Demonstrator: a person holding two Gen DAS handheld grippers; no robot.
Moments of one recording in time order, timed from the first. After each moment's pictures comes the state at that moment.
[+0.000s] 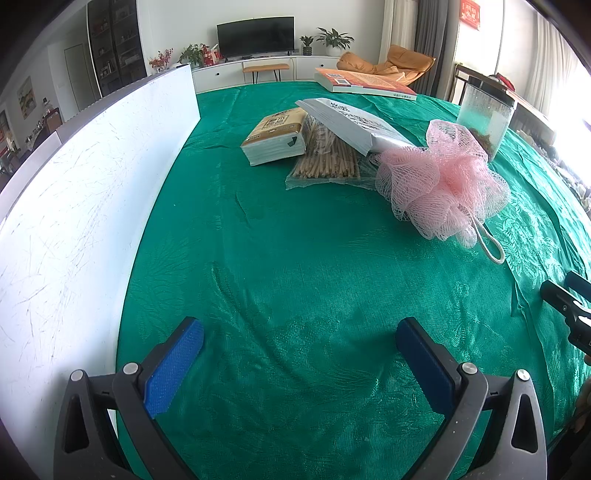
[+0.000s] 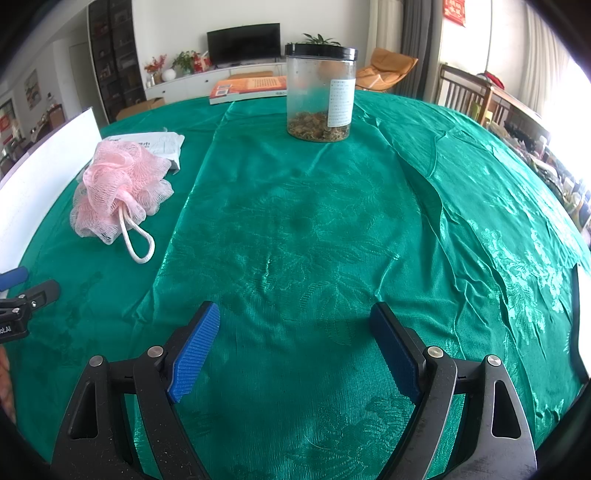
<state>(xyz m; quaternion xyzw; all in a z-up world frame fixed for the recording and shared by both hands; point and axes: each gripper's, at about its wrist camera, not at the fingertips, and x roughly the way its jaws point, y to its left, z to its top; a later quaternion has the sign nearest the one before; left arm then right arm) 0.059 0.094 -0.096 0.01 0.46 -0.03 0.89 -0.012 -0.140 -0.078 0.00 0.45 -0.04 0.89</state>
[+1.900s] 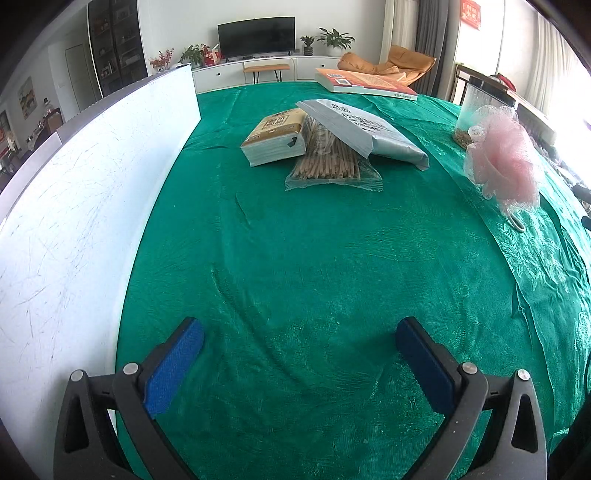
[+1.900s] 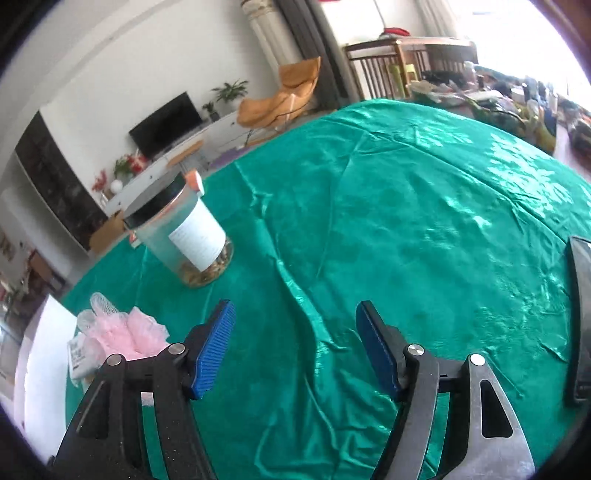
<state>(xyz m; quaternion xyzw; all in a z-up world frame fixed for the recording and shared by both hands) 0.059 0.095 -0.097 0.01 0.46 -0.03 0.89 0.036 -0.290 -0.030 0.23 0.36 -0.13 0.90</state>
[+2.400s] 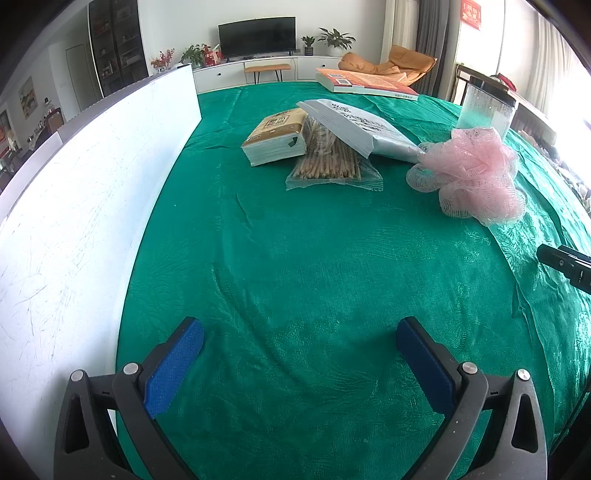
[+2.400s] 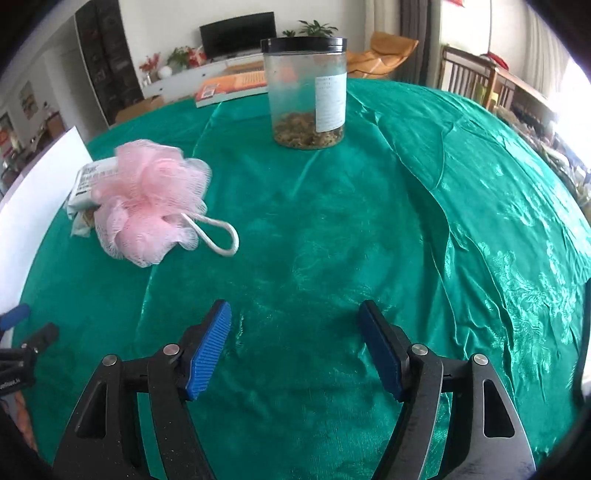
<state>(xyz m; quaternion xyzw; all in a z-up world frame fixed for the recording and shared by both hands) 0.059 0.096 -0.096 0.01 0.46 -0.03 0.89 0.033 -0.169 -0.077 0.02 0.48 -0.03 0.88</state>
